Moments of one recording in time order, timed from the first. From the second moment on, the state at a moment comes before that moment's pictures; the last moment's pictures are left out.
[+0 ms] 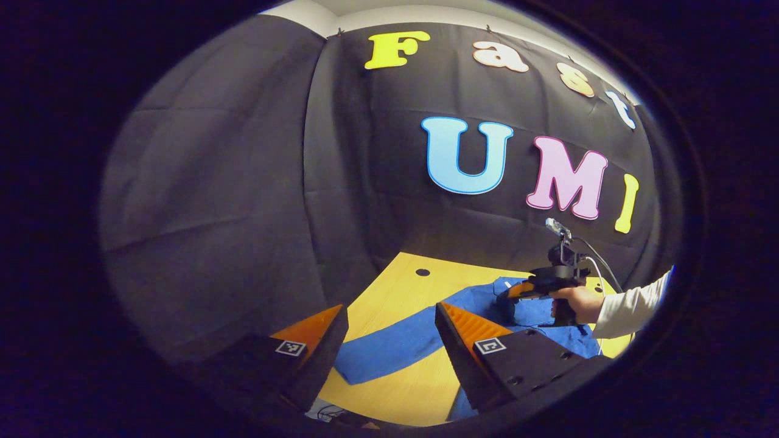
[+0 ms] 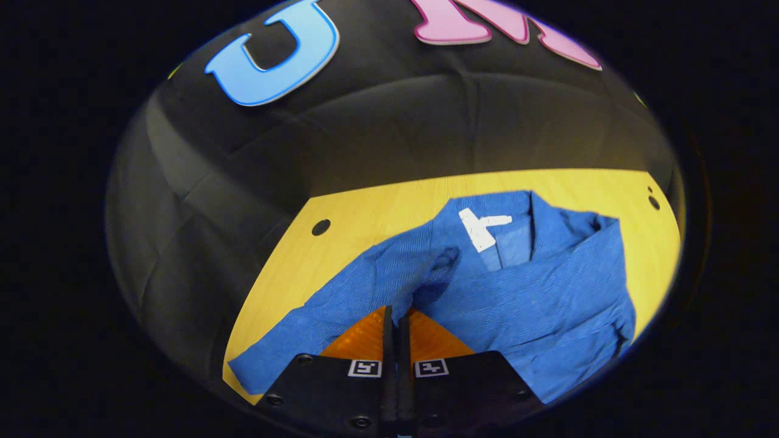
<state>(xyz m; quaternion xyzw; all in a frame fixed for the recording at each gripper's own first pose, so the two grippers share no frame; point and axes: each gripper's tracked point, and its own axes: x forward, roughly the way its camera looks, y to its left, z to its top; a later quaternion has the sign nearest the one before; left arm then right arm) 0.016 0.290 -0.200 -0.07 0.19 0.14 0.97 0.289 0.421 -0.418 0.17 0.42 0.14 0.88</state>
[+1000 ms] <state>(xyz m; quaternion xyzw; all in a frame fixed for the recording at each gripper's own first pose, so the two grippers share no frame) 0.050 0.322 -0.362 -0.15 0.37 0.17 0.90 0.255 0.350 -0.255 0.11 0.27 0.28 0.92</state>
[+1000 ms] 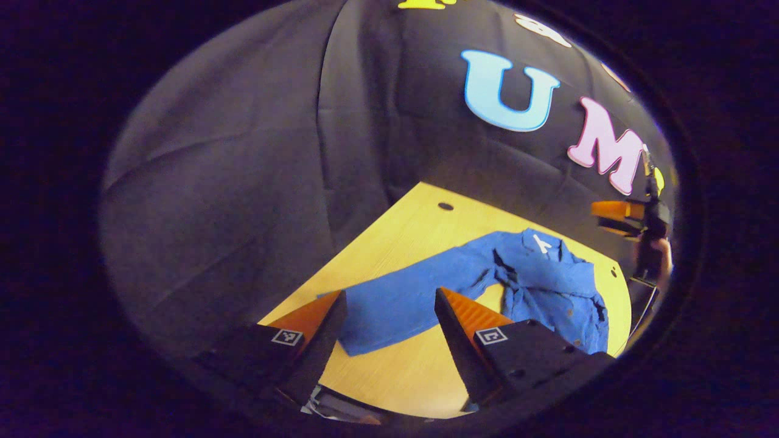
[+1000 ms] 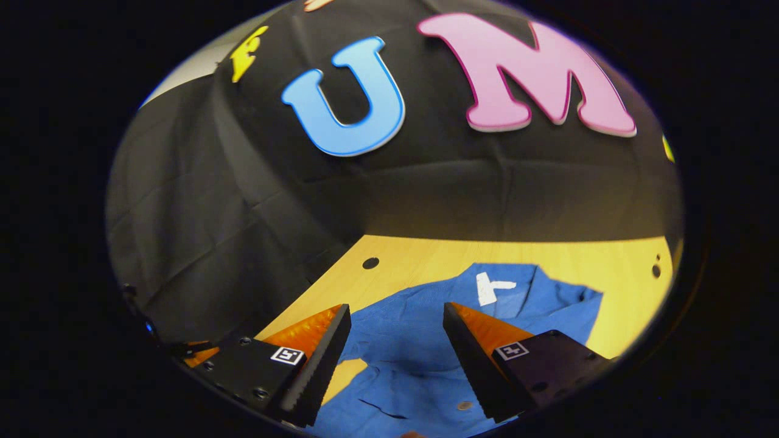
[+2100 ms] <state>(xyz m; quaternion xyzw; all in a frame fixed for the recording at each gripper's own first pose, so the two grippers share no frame) 0.104 0.347 -0.475 -0.15 0.57 0.15 0.79 0.184 0.247 -0.172 0.15 0.25 0.26 0.92</state>
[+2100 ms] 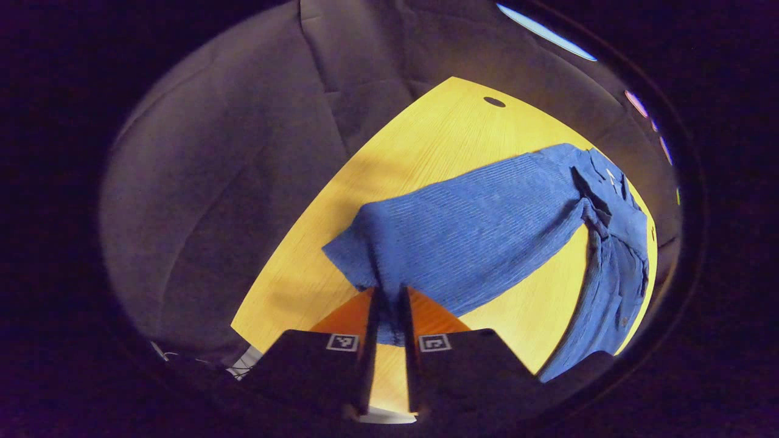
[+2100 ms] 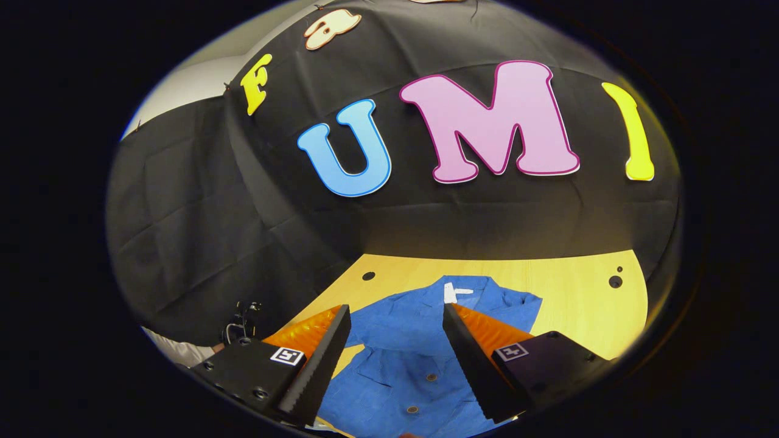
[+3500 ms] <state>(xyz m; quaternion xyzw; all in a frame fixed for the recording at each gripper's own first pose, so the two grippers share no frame) 0.286 0.060 -0.236 0.01 0.44 -0.09 0.90 0.155 0.103 -0.180 0.21 0.24 0.19 0.93</state>
